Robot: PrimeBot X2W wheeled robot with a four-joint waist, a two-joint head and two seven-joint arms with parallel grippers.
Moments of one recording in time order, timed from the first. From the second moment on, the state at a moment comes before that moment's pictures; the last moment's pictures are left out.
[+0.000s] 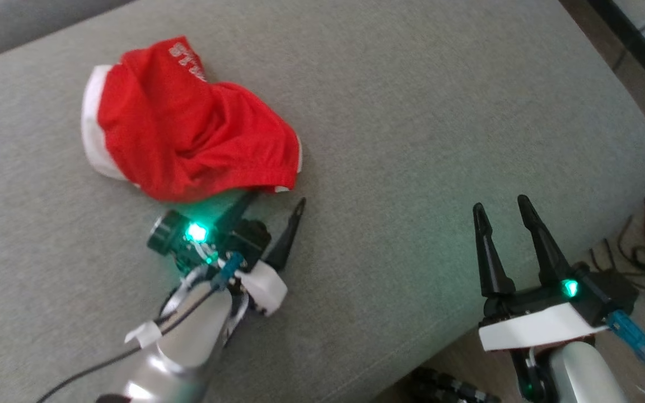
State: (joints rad) left arm -0.55 0.06 -0.58 0.77 -0.03 -0.03 -0.26; right arm -0.04 -0.04 0.15 0.11 0.18 0.12 -0.26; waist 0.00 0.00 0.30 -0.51
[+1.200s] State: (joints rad) left arm -0.38 0.22 -0.59 0.14 -0.37 -0.09 -0.17; right arm 0.01 -0.04 0.05 0.14 0.17 0.12 -0.26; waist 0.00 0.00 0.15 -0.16
